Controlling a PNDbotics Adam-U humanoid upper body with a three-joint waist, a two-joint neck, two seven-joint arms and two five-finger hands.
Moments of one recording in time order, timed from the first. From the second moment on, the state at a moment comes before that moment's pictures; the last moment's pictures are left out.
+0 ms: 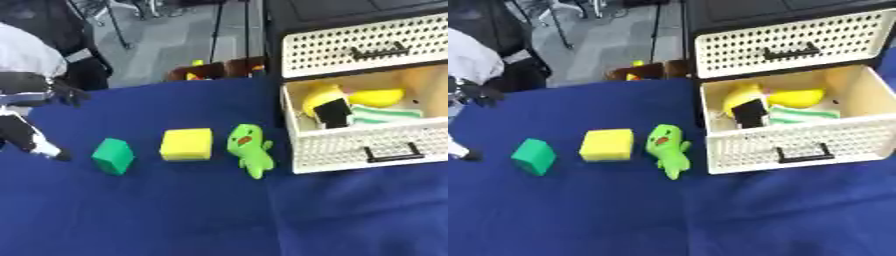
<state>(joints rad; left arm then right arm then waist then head) -0.89 0.82 -0.21 -1.22 -0.71 -0.36 -0.75 -0.51 -0.83 0.03 -1.98 0.31 -0.40 -0.85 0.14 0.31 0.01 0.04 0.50</state>
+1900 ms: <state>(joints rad) -0.93 0.68 -0.26 -0.97 -1.00 -0.38 -0.72 -0.55 -0.79 0.05 -1.98 0.27 -0.40 -0.85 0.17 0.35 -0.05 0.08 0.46</state>
